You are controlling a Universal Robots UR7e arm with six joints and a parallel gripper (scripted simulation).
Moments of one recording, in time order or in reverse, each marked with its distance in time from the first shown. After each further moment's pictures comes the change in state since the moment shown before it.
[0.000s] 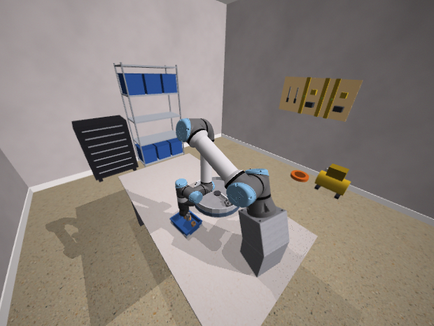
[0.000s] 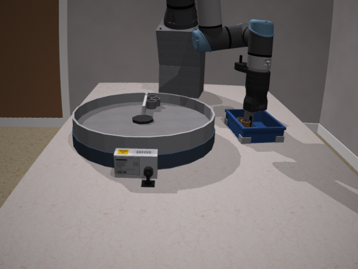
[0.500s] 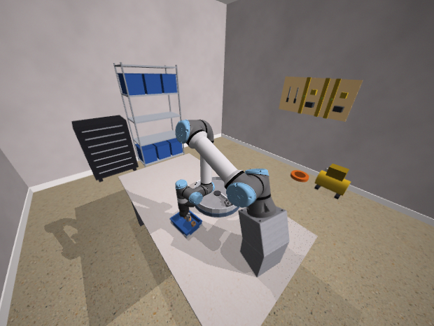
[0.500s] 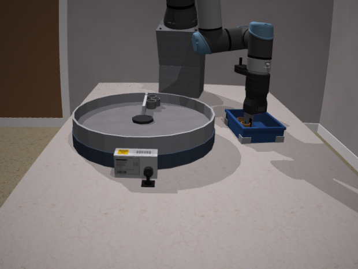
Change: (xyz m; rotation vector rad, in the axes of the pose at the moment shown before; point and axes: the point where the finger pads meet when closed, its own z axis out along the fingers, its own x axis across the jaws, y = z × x) arm 0.000 0.000 0.008 0.000 0.000 0.000
